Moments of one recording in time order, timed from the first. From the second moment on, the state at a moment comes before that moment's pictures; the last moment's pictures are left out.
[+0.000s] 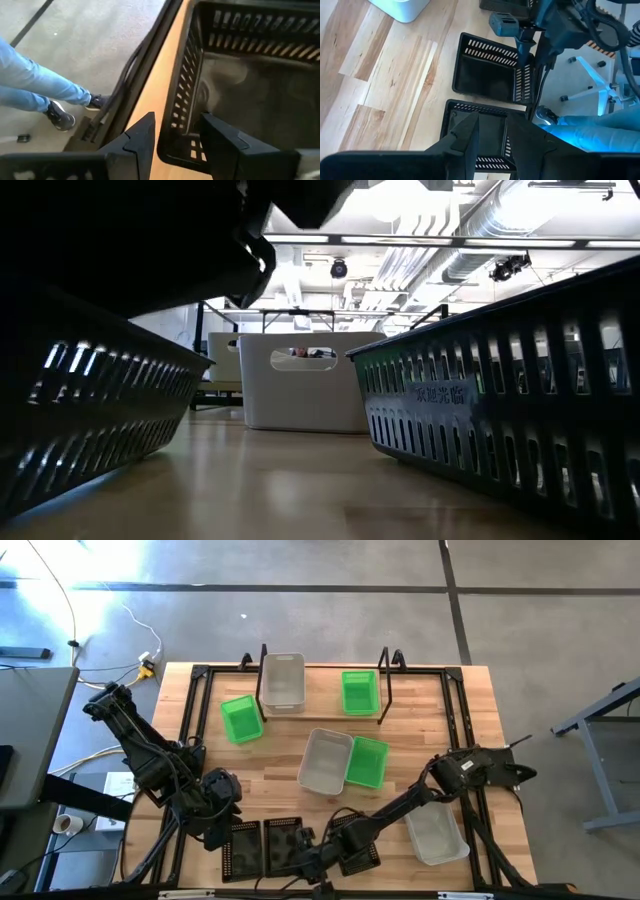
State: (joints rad) left arm -0.67 1.27 1.27 -1.05 -0.26 -1.09; right arm 0.54 2.36 1.84 -0.26 0.02 0.19
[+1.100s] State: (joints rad) left arm -0.67 1.27 1.27 -1.05 -0.26 -1.07; right arm 0.52 2.36 2.02 -0.59 0.08 0.34
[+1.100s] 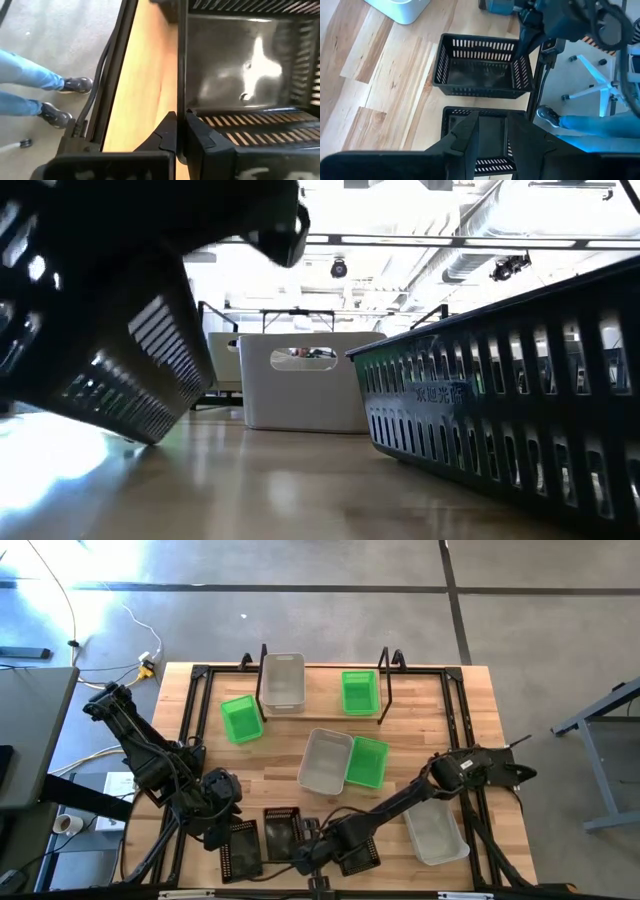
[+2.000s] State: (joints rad) left arm -0.67 1.27 1.27 -1.05 -0.30 -0.87; right arm 0.53 2.35 2.36 -1.04 0.43 0.49
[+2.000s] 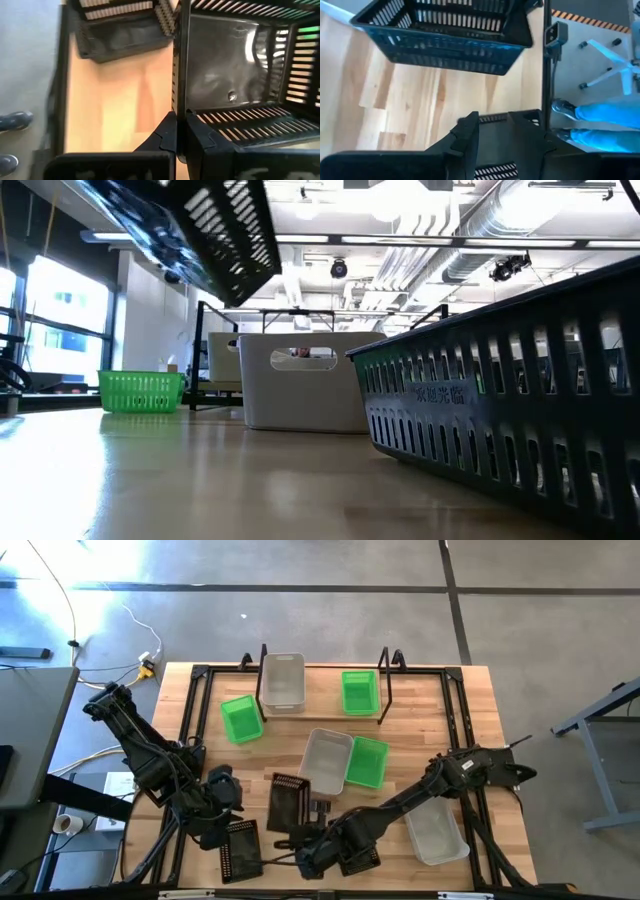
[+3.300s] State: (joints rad) left arm -0.20 1.16 1.27 -1.05 -0.57 -0.47; right arm 0.11 2.17 2.35 -1.56 0.45 -0.04
